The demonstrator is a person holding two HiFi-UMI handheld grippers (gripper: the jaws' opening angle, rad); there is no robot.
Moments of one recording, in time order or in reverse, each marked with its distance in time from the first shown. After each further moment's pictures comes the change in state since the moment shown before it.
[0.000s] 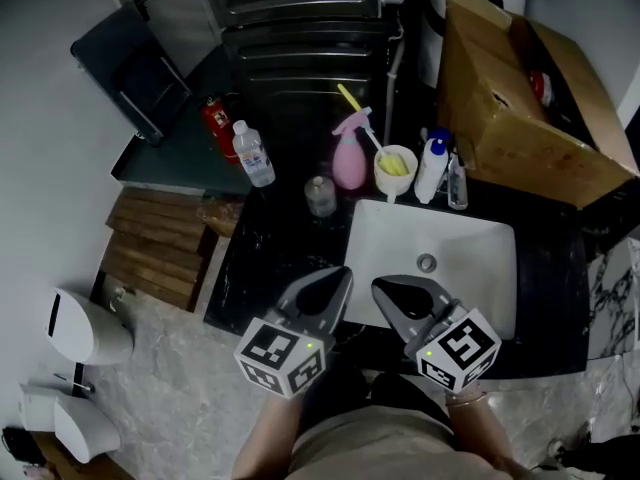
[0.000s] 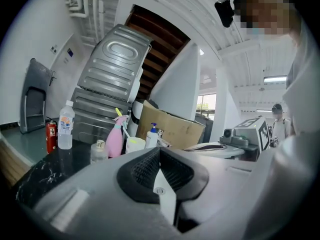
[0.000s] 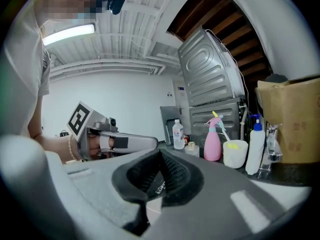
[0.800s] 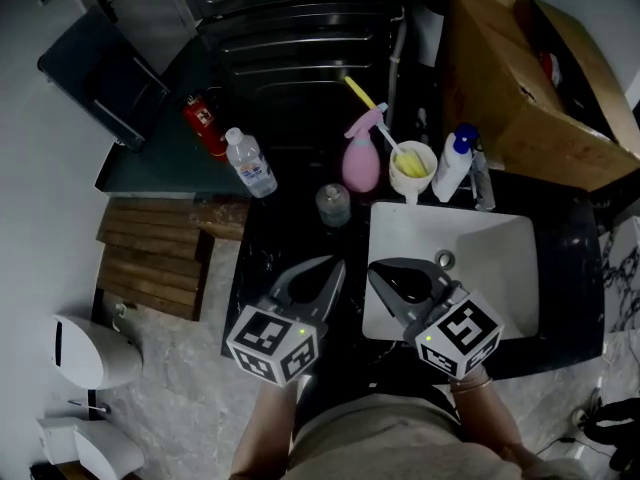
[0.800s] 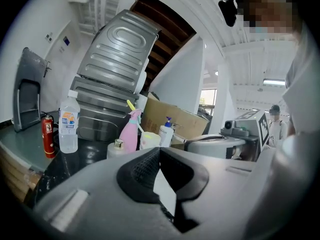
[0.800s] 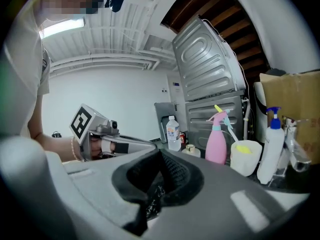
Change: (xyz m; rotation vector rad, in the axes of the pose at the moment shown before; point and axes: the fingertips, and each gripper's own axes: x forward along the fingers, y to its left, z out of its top) left arm 0.026 0.103 -0.004 -0.015 0.098 -0.059; right arm 0.094 -0.032 0.006 0.030 0.043 -0.054
